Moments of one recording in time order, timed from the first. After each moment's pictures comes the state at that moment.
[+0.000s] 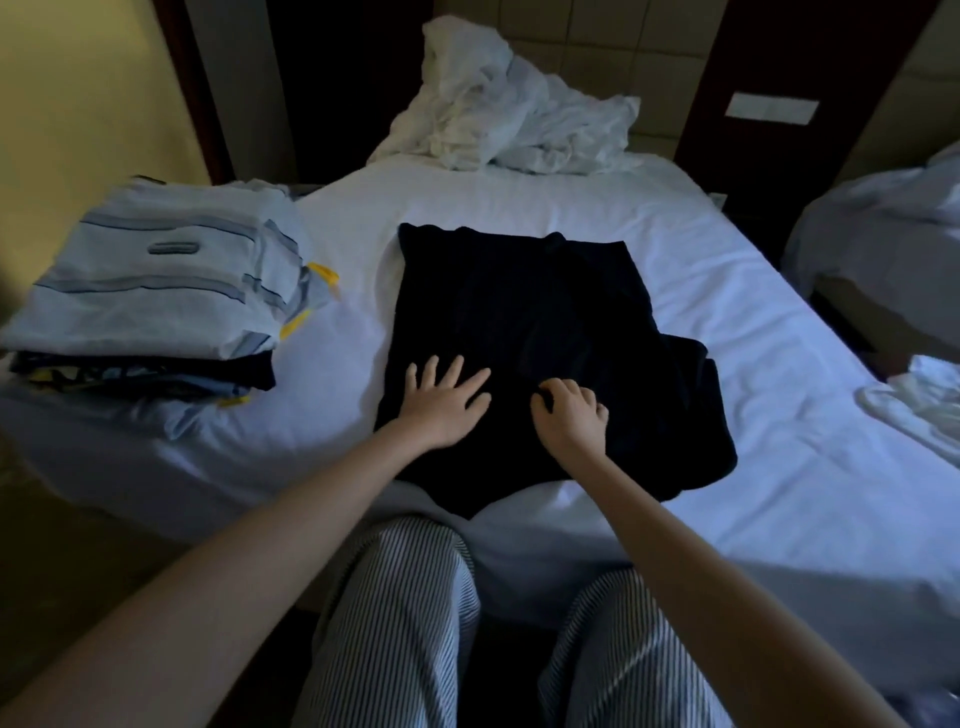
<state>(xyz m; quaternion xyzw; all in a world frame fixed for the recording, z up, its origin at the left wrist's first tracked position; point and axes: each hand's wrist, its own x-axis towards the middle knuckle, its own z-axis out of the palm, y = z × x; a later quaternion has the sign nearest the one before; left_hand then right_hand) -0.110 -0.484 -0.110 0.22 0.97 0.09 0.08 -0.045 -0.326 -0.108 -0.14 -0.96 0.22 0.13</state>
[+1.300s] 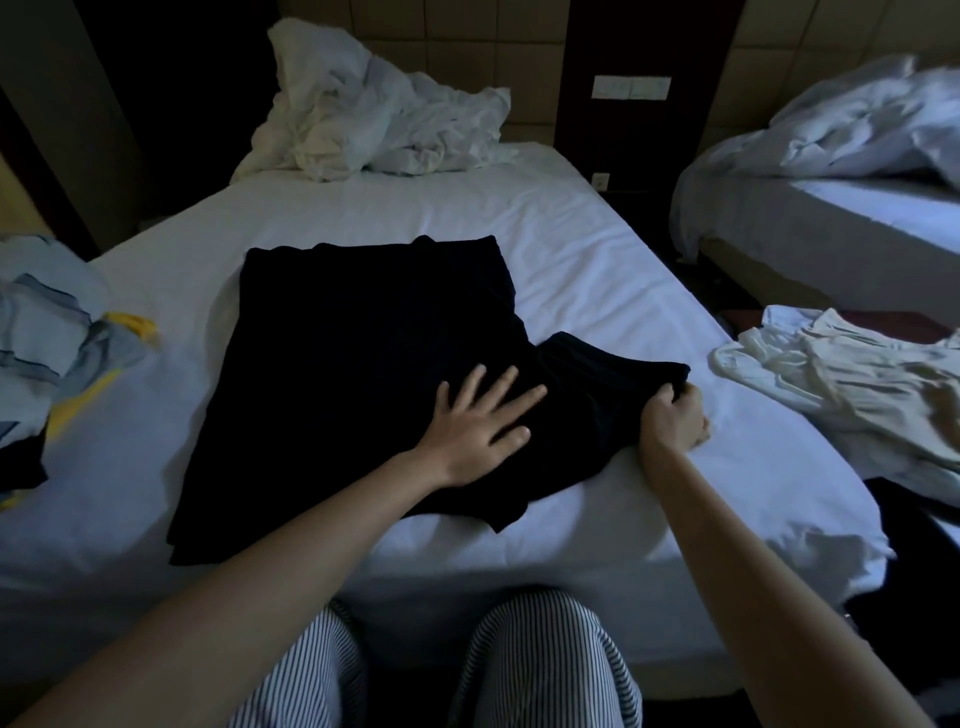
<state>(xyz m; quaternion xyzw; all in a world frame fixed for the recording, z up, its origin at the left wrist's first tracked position) -0.068 -0.309 -0.107 0.45 0.89 0.10 0.07 0.009 -0.091 -0.114 -0.50 -0.66 0.43 0.36</state>
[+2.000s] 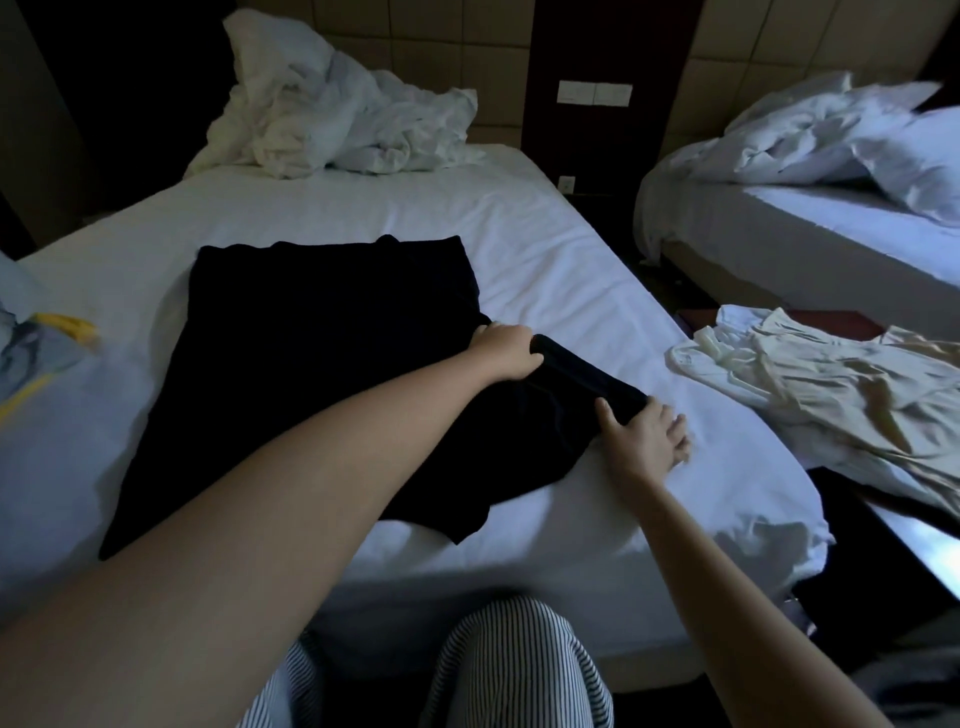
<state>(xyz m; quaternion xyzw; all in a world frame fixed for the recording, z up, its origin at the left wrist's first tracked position) -0.113 -0.185 -0.057 0.39 0.91 0.12 0.04 0.041 -0.095 -0.125 -0.46 -0.80 0.29 0.24</state>
